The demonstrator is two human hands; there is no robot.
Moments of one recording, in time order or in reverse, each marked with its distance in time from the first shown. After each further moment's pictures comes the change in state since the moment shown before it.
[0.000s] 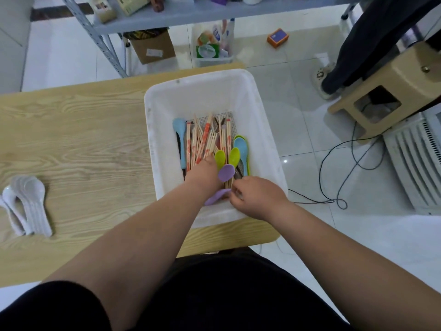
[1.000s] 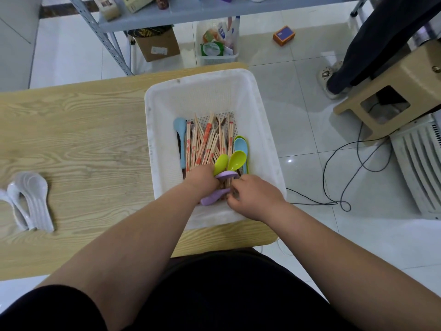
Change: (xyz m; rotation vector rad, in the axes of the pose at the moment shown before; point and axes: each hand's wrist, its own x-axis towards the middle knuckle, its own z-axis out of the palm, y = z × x) left_hand -0.004 -0.001 -0.005 -0.051 -0.128 -0.003; right_hand 0.006 0.005 0.003 0.026 -0.007 0.026
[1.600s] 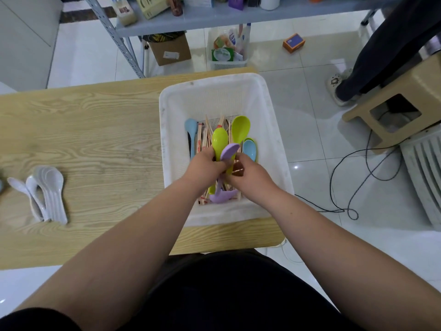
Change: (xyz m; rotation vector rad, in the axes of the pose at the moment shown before) left_hand -0.040 0.006 -0.030 -0.800 0.272 0.044; right_hand 0.022 -0.028 -0.021 0.766 0.130 0.126
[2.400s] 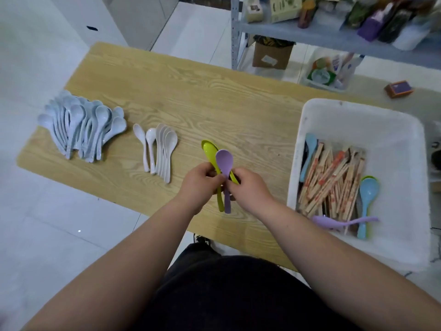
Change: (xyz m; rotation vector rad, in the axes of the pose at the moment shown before) left_hand -0.089 -0.169 -0.228 -0.407 0.349 -0.173; right_hand 0.023 -0.125 0.260 -0.160 -0.294 -0.091
